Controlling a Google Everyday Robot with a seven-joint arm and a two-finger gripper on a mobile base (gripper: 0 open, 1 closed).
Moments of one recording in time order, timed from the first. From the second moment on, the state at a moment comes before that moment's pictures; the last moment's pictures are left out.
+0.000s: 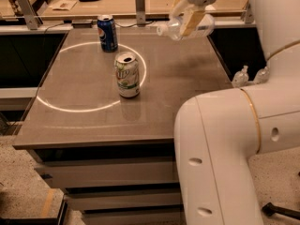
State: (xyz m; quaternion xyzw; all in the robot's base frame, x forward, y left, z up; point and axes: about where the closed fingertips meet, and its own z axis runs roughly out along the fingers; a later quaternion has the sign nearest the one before) arm 0.724 -0.098 0.975 -0.82 0.51 -0.03 0.25
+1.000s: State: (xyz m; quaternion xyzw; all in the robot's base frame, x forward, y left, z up) arm 0.699 -0.084 1.015 -0.72 0.53 0.14 0.43
